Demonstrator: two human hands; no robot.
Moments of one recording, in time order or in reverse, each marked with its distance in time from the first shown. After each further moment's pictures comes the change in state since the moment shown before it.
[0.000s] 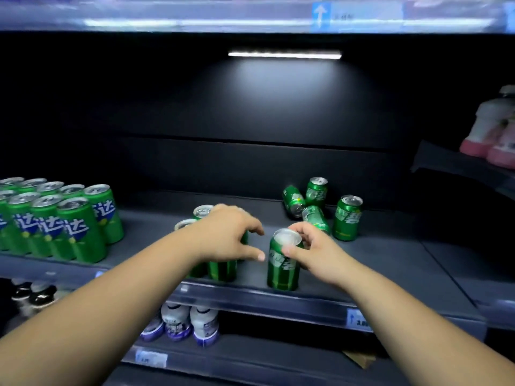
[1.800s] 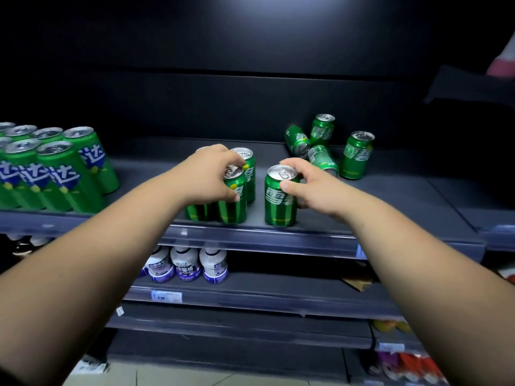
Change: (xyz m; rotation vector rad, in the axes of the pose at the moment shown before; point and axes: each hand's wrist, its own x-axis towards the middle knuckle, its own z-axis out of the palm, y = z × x) left_hand -0.019 -0.053 0.031 -0.220 0.039 -0.186; right_hand 0.007 -0.023 0.029 -0.032 -0.091 0.100
